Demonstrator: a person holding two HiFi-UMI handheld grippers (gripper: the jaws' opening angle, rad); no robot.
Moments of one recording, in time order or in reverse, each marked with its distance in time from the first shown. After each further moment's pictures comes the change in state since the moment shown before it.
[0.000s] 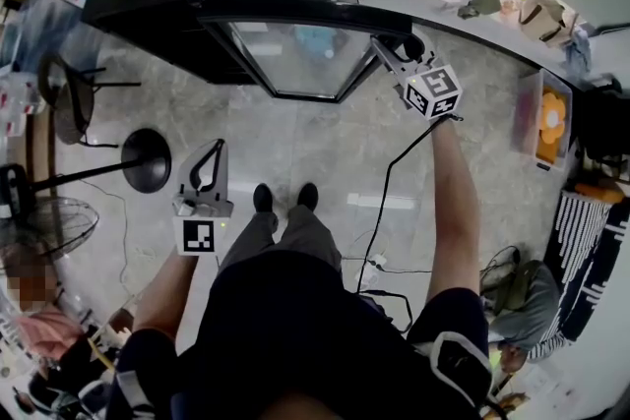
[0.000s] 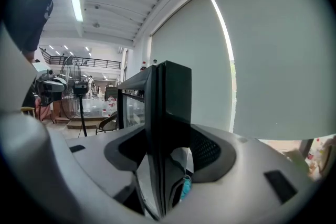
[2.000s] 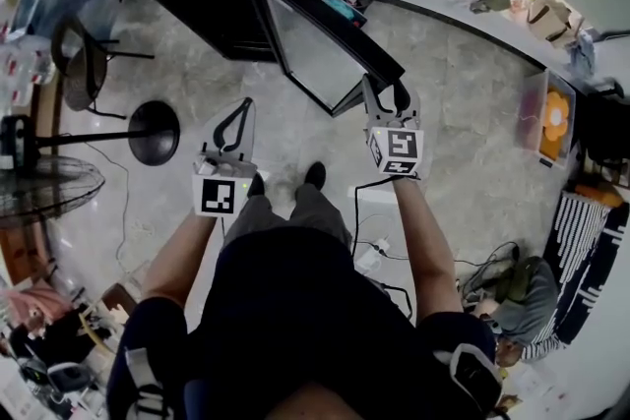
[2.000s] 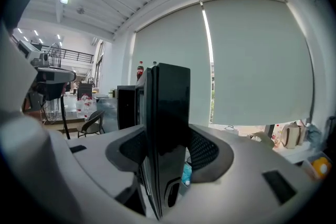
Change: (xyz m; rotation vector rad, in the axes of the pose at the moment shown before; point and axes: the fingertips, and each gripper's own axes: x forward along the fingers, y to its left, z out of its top) left arm -0.063 -0.009 0.019 -0.028 -0.123 0.010; right arm -0.090 0.196 -0.012 0.047 0.021 -0.343
